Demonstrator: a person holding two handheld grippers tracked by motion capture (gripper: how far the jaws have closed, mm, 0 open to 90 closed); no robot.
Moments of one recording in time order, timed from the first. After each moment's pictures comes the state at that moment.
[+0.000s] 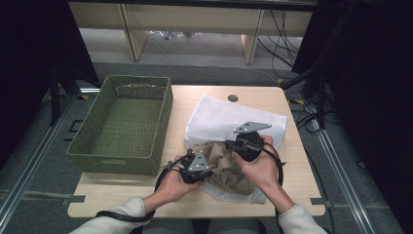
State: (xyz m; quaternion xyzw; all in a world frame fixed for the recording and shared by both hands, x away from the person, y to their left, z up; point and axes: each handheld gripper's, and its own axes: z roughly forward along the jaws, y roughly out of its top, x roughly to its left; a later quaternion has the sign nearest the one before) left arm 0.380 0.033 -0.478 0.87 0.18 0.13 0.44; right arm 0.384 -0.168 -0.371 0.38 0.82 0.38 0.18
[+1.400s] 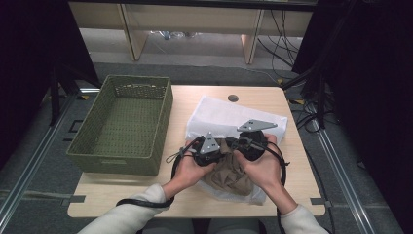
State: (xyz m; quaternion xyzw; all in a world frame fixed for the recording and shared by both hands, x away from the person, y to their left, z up) left arm 0.413 0.000 -0.462 0.83 0.22 0.17 0.48; right arm 0.380 -0.173 -0.359 0.38 0.81 0.40 0.19
